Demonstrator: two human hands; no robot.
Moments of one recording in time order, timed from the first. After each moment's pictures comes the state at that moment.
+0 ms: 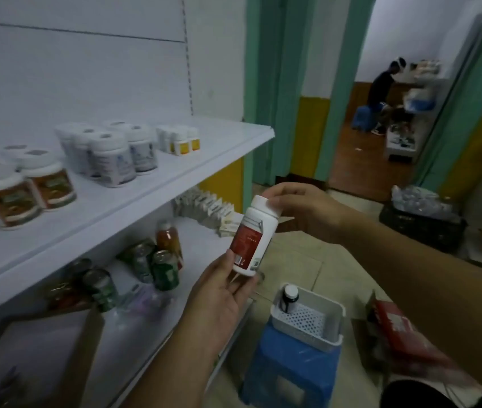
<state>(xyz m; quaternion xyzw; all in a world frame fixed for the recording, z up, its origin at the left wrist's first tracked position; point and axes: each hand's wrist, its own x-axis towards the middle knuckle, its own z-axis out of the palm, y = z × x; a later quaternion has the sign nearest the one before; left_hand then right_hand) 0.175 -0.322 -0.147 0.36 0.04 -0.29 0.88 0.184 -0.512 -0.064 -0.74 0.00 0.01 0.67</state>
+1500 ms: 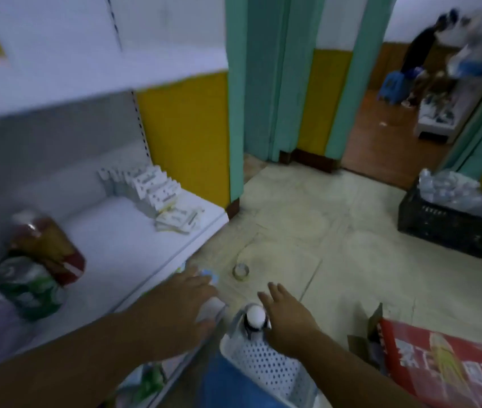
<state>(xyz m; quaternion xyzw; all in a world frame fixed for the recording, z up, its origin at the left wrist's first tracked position) 0.316 -0.503 -0.293 0.90 -0.41 -0.09 0.05 0.266 -0.721 -0.405 -0.98 0.04 0.16 0.12</state>
